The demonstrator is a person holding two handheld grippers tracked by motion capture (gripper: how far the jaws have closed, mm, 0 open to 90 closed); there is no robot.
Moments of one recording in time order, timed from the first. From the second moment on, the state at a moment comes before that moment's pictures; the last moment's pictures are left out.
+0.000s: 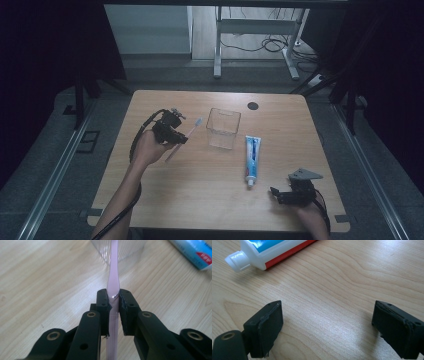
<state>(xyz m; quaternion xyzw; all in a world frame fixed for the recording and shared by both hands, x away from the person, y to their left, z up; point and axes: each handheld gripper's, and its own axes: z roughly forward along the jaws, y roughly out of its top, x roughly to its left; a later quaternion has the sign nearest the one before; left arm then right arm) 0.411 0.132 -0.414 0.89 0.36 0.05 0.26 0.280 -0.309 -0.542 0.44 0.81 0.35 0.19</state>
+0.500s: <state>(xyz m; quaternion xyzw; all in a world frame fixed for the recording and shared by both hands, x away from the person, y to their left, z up) 0.406 0.133 -0.390 0.87 0.35 0.07 0.33 0.280 -0.309 -0.542 0.44 0.81 0.35 0.19</state>
